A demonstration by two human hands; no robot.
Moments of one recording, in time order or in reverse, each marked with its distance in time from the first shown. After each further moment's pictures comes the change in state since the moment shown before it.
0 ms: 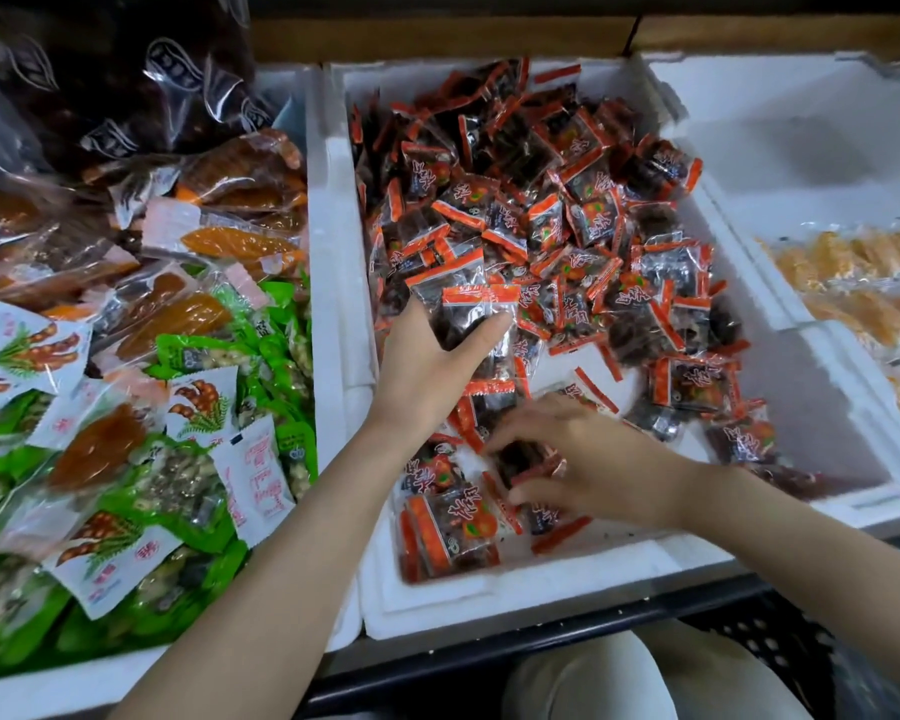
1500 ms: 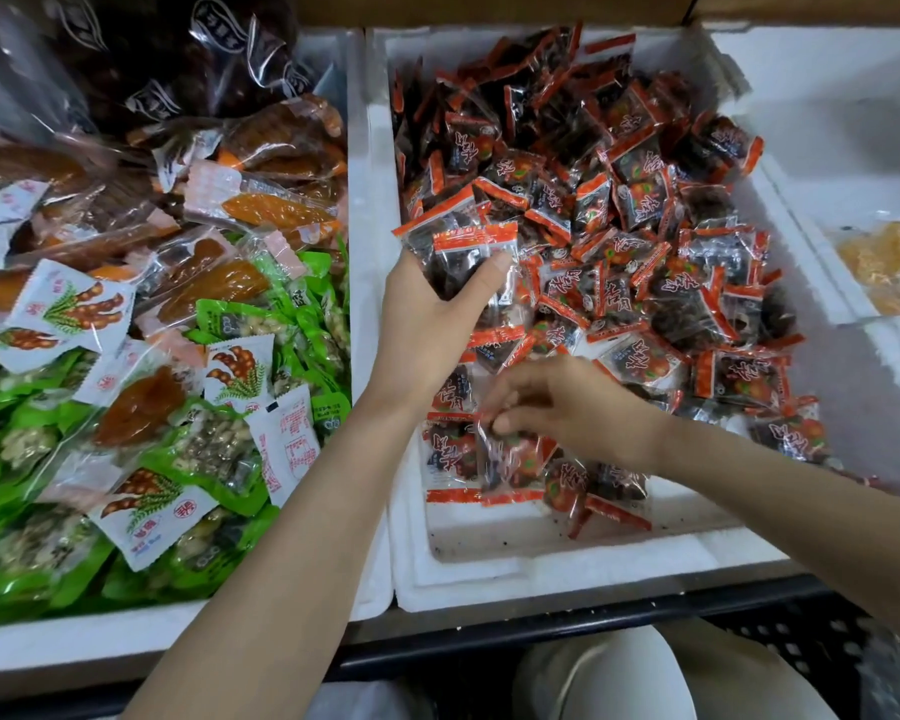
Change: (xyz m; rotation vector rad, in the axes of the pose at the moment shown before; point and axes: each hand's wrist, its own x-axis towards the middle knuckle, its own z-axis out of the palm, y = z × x) left_hand 0.005 0.002 -0.019 -0.163 0.139 0.014; right_hand 0.042 -0.027 0.000 0.539 0.015 0.175
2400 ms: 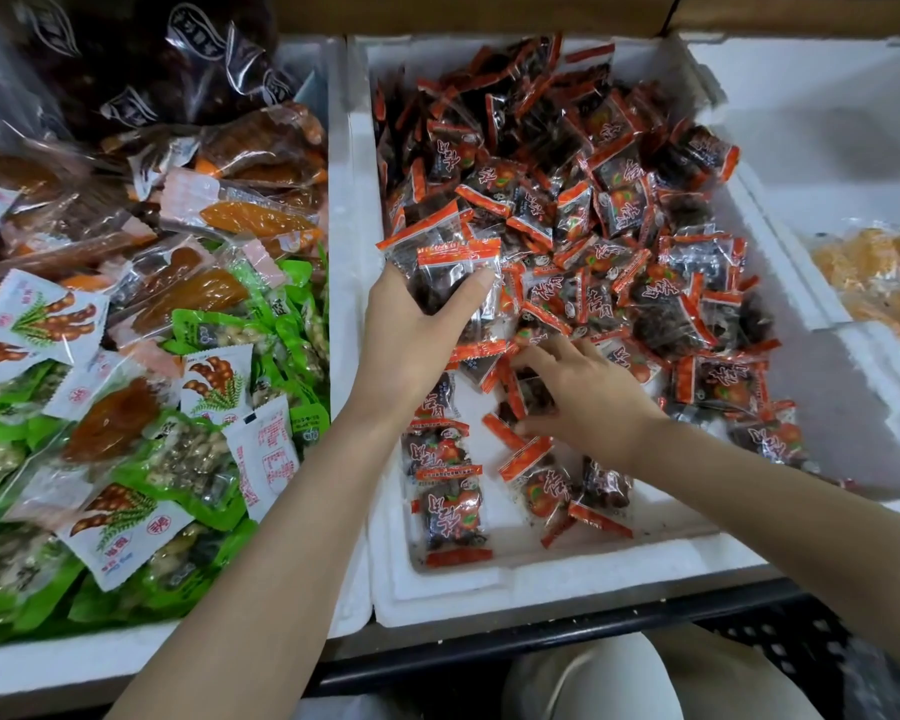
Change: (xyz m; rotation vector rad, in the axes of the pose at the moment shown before) left_hand 0.000 -0.002 0.002 0.023 -0.008 -0.027; right_hand 0.009 0.037 -0.015 -0.826 0.154 0.137
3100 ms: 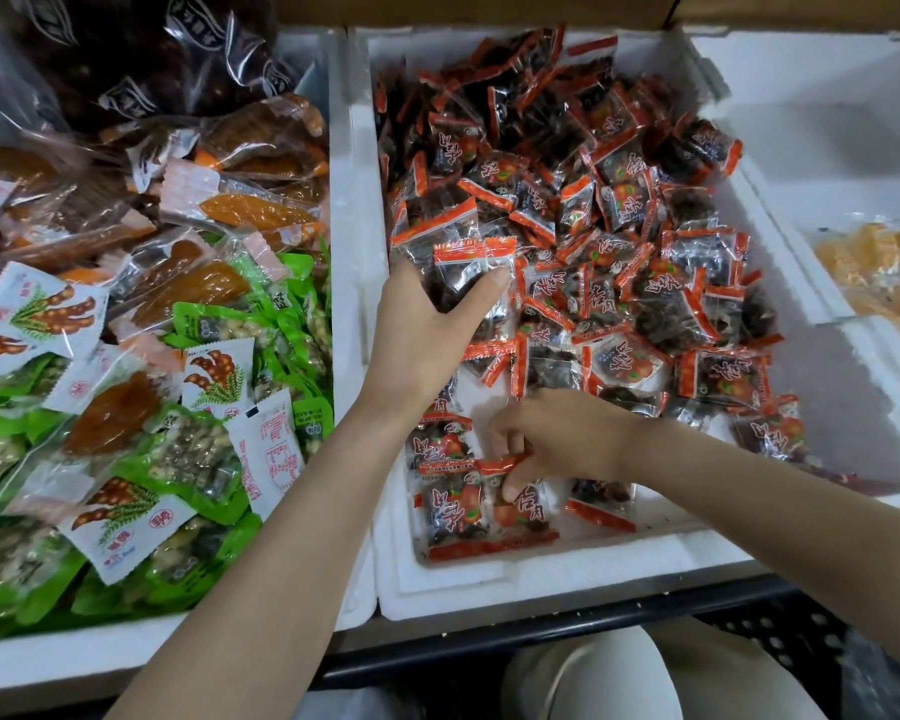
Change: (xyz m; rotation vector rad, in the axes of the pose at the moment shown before) left_hand -0.002 -0.001 0.003 0.056 -0.040 0.063; right_hand -0.003 -0.016 0.005 0.134 -0.374 -0.350
